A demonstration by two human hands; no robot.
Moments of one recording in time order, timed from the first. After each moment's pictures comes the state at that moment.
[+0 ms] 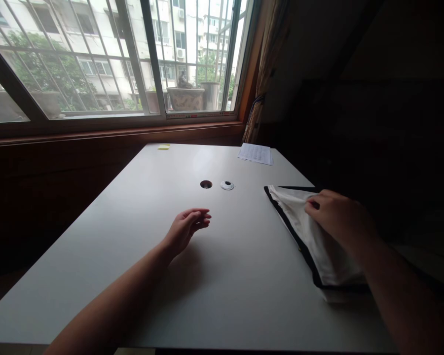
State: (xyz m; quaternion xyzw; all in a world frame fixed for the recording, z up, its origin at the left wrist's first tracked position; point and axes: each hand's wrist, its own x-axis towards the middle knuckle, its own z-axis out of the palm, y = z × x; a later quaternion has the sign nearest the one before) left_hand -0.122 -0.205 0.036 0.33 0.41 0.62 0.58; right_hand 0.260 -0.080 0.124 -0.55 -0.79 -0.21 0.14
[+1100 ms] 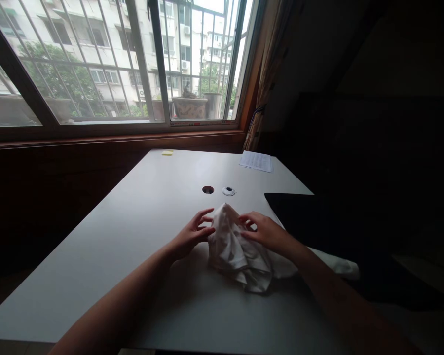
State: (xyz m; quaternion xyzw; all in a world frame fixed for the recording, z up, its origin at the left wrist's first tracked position) left_hand -0.120 -0.214 0.038 0.46 0.39 0.54 0.59; right_hand 0.139 -0.116 0.090 -0.37 -0.86 0.32 0.15
